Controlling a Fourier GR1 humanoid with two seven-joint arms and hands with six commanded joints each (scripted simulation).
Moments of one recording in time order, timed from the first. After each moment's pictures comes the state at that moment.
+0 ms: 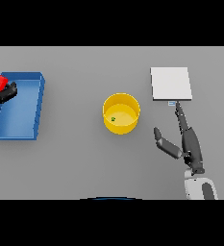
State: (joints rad) left arm -0.57 0.90 -0.66 -1.21 0.17 0.42 0.60; right arm 0.12 -0.07 0.12 -1.68 0.25 -0.05 -0.14
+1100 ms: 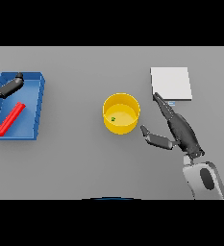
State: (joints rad) left arm -0.58 0.91 -0.64 -1.22 0.28 0.31 0.51; right arm -0.06 -0.22 0.23 -1.66 0.42 0.09 -0.05
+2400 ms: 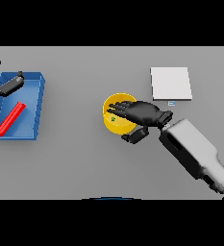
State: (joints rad) left arm -0.60 0.91 -0.65 -1.21 0.27 0.29 0.51; right arm -0.59 -0.34 0.59 -1.23 0.76 0.43 -0.18
